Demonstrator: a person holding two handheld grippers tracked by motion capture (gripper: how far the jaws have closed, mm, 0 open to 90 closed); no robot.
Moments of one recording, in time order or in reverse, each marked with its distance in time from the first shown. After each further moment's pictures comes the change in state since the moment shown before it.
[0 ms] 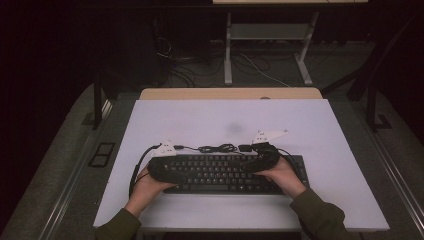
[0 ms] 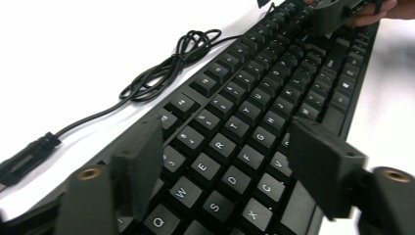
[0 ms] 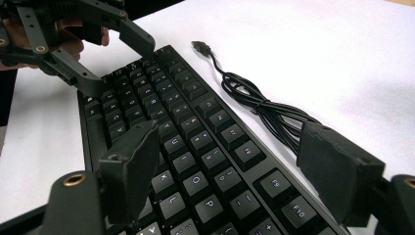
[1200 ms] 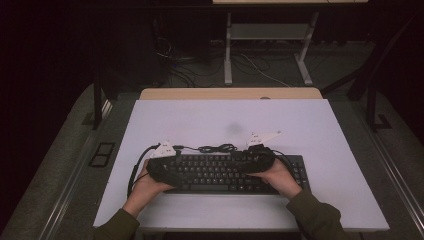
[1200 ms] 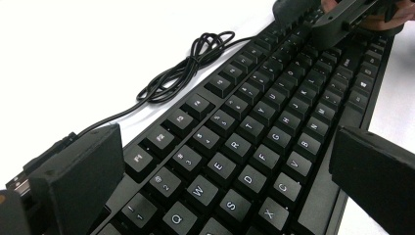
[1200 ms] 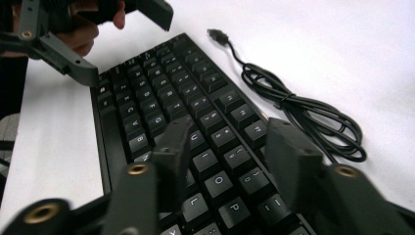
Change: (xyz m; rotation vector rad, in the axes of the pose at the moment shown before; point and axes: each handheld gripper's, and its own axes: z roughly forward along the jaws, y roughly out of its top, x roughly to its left) left arm 0.001 -0.001 -0.001 -0.008 0.041 0.012; right arm 0.010 0.001 0.011 0.050 0.035 -0.011
